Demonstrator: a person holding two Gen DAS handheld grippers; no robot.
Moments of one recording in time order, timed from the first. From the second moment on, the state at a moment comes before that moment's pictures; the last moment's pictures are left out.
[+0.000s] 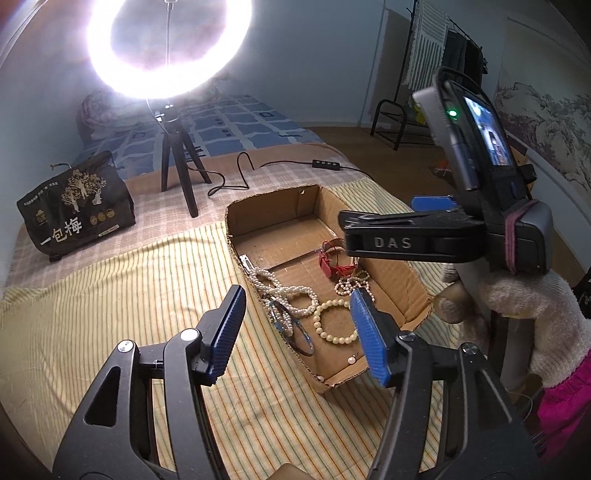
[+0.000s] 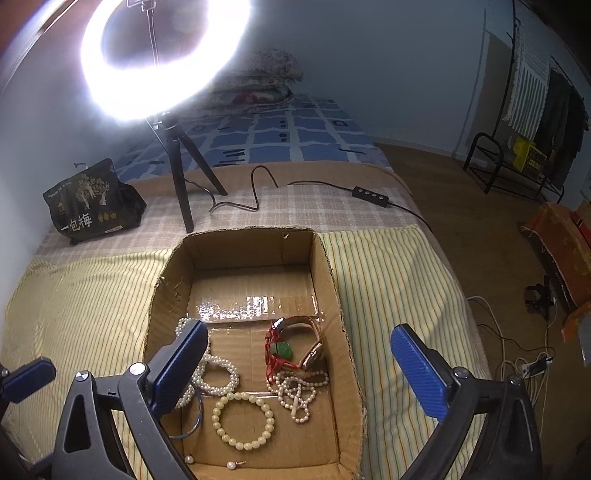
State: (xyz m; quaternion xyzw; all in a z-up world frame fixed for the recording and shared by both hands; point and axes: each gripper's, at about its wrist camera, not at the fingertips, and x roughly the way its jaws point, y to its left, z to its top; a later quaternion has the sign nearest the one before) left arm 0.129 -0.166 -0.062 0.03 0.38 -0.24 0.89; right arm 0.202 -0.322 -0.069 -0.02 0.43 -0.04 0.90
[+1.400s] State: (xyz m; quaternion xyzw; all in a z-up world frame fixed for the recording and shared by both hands) left arm 0.057 -0.081 -0.017 0.03 0.27 -0.16 0.95; right arm 0.059 -0.281 0.003 -0.03 0.30 -0.07 0.95
